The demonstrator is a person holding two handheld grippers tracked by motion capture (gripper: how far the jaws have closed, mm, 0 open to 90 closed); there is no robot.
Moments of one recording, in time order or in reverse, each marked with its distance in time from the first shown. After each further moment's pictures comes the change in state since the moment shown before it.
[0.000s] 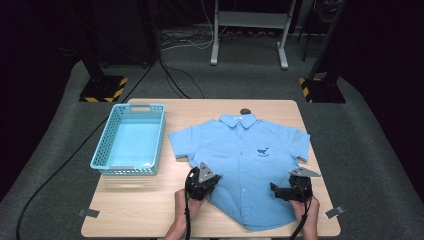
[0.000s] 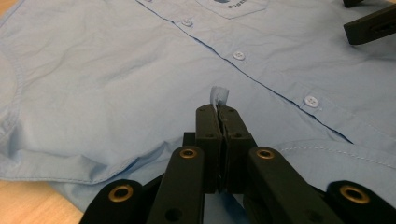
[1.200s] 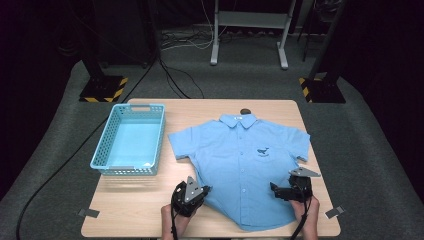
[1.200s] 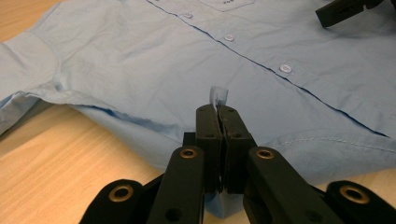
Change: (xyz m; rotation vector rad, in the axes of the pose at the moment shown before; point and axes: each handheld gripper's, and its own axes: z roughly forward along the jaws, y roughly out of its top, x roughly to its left) left arm -0.014 -0.029 -0.051 -0.038 0.038 0.022; right arm 0.000 0.000 0.000 0.003 -0.007 -0.002
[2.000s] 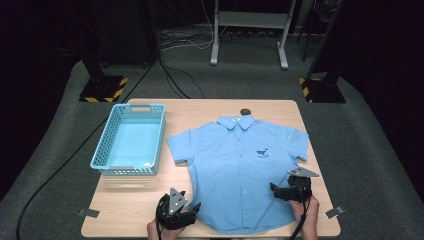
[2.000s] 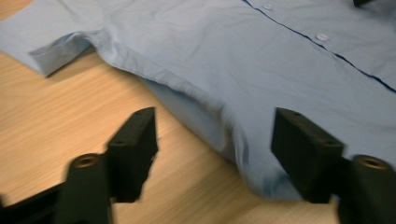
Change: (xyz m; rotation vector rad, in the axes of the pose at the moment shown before) left arm 0.006 -0.033 -0.037 0.028 0.093 -0.135; right arm 0.004 0.000 0.001 0.016 -0.037 -0.022
